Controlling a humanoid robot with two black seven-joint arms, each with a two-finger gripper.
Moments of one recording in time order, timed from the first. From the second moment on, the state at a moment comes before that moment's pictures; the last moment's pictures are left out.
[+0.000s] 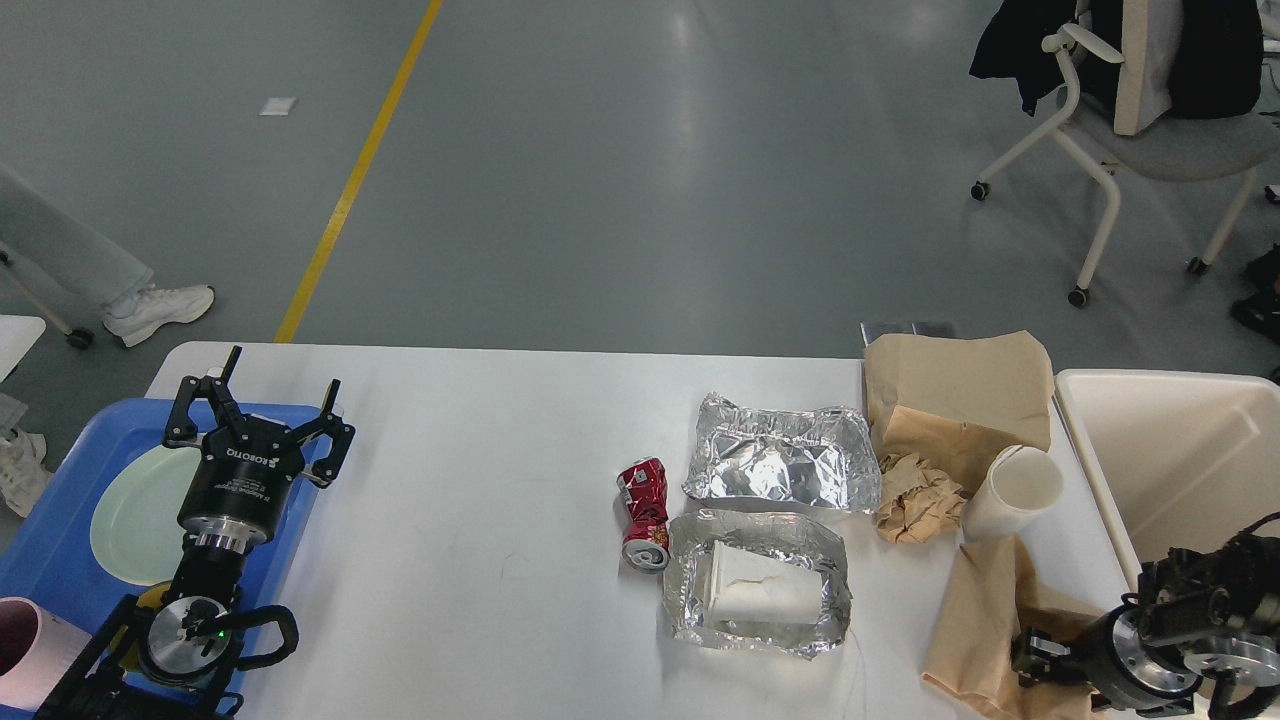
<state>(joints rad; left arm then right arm) -0.22 0.10 -1.52 -0.83 0.26 -0.58 -0.16 1.14 -0.49 -1.17 1.12 -0.22 0.12 0.04</state>
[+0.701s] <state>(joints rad) -0.22 0.10 -1.52 -0.83 0.26 -0.58 -0.16 1.14 -0.49 -1.17 1.15 -0.23 0.13 -0.01</state>
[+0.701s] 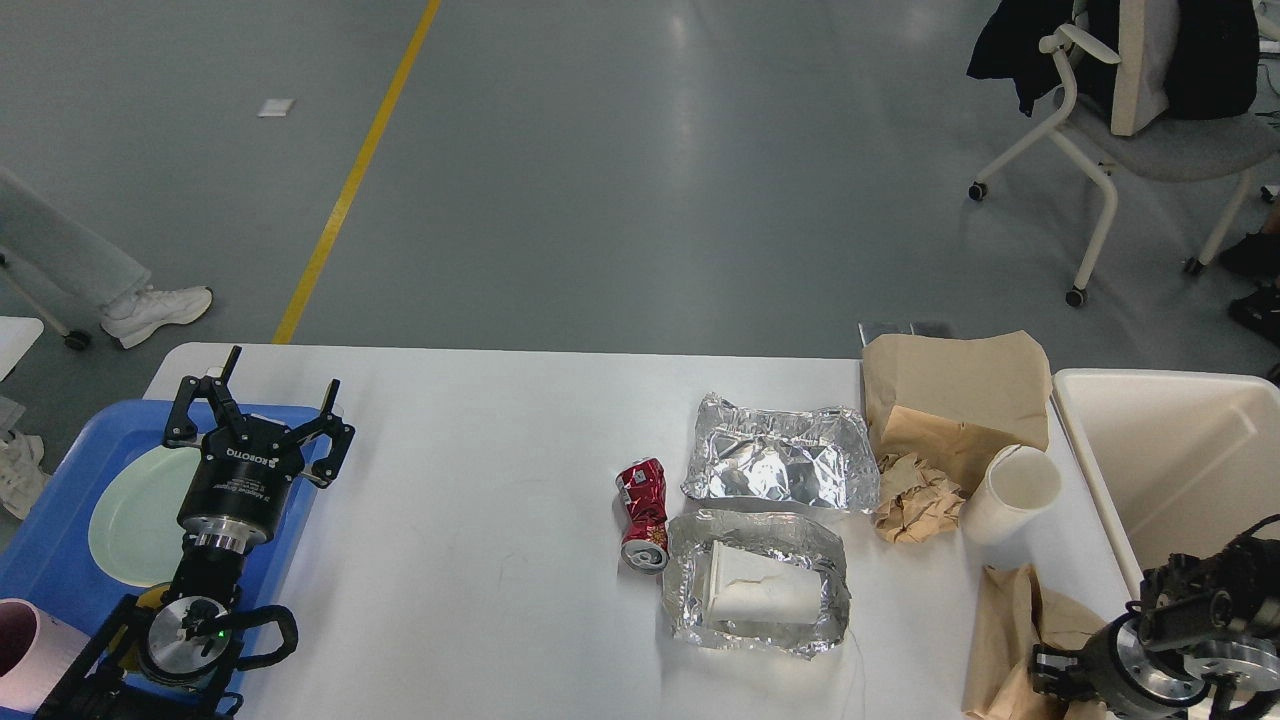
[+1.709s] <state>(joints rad) -0.22 0.10 -1.52 -0.83 0.26 -0.58 -0.16 2.23 -0.70 -1.74 1.55 -0.20 0.70 -0.01</state>
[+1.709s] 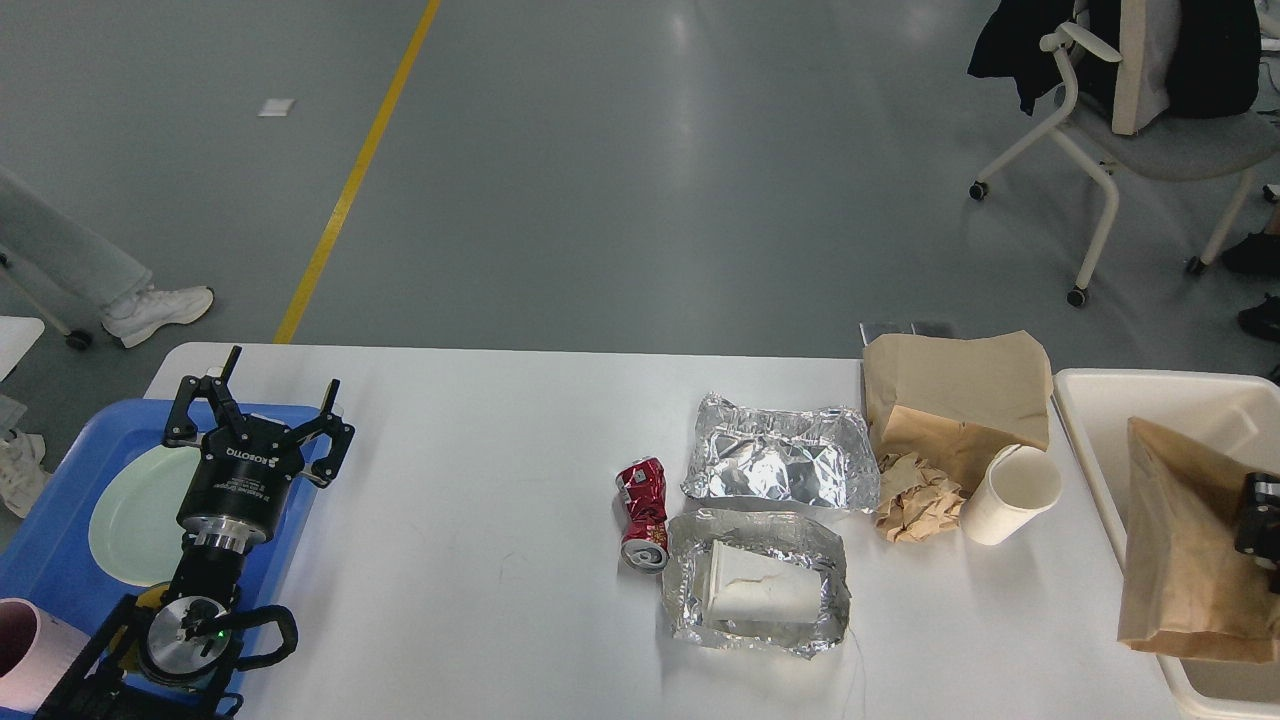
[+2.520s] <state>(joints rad) -0.22 0.10 -1.52 -0.83 0.26 -0.58 -0.16 1.43 -0.89 -1.29 0.71 -0.19 0.49 -0.02</state>
